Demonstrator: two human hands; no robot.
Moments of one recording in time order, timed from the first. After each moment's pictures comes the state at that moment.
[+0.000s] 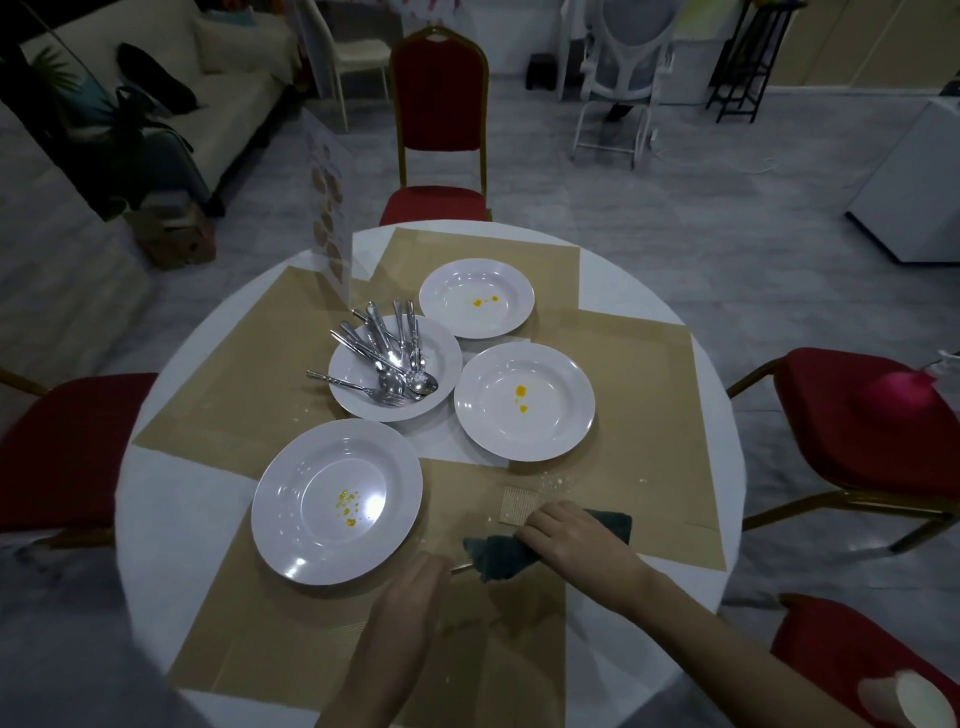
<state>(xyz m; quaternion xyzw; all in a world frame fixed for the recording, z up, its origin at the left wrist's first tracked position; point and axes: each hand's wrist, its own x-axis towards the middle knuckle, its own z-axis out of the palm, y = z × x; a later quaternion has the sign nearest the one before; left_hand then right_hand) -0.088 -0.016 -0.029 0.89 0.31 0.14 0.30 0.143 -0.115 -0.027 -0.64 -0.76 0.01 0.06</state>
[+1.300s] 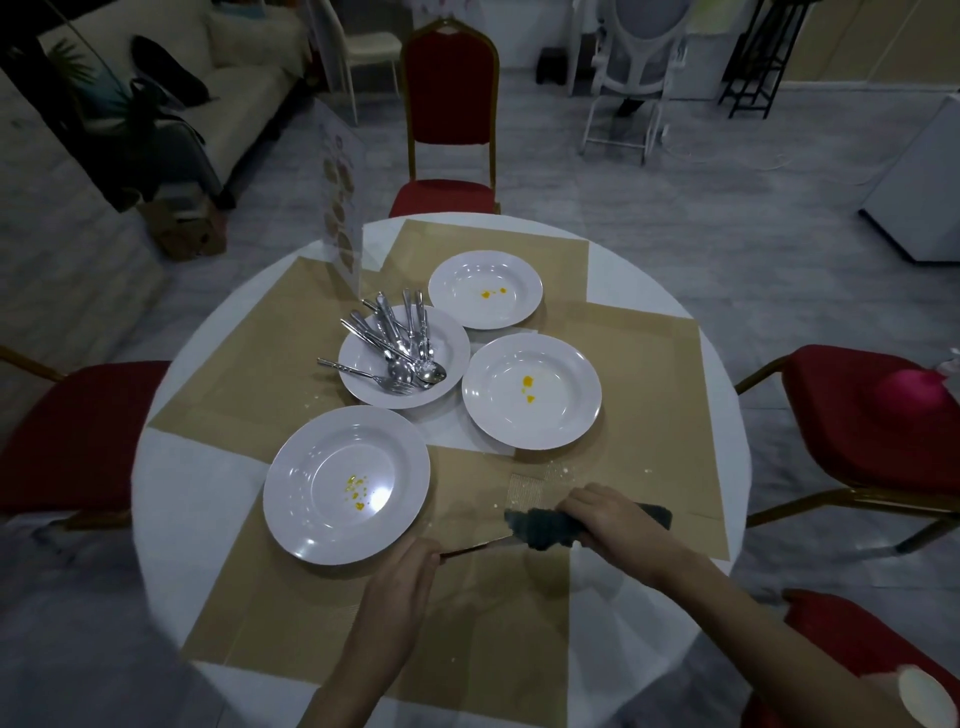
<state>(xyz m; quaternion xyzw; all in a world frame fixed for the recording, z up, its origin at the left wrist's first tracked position) -0.100 -0.014 -0.023 0.85 0.35 0.17 0.36 0.174 -0.134 -0.022 -0.71 -0.68 0.16 0.11</state>
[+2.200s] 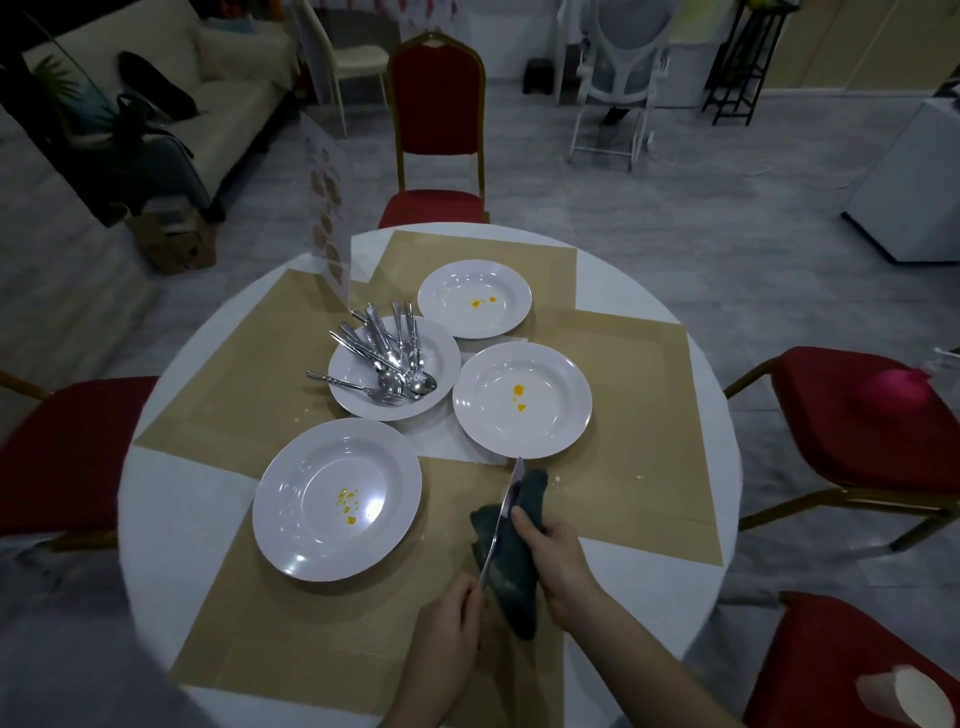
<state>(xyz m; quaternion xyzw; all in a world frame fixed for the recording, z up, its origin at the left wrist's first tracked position) -0.063 -0.060 -0.017 0.75 0.43 0.06 0.50 0.085 -0.095 -0.024 -0.65 0.01 0.49 0.59</state>
